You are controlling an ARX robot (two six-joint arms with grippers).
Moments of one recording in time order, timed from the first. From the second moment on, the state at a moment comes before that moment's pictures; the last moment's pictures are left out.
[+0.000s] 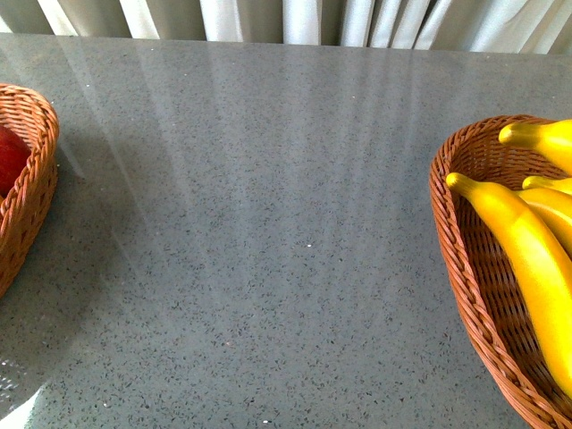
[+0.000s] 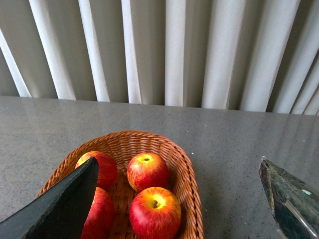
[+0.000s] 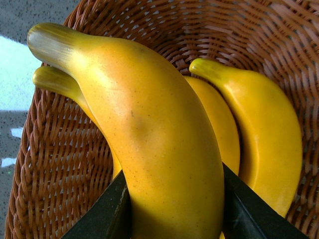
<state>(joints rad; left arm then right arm) 0.00 0.02 0.01 0.00 0.00 0.00 -0.04 1.56 0.85 -0.34 -0.22 -0.22</state>
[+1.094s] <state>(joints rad) 0.00 0.02 0.01 0.00 0.00 0.00 0.00 1.22 0.36 0.86 0.00 -0.01</state>
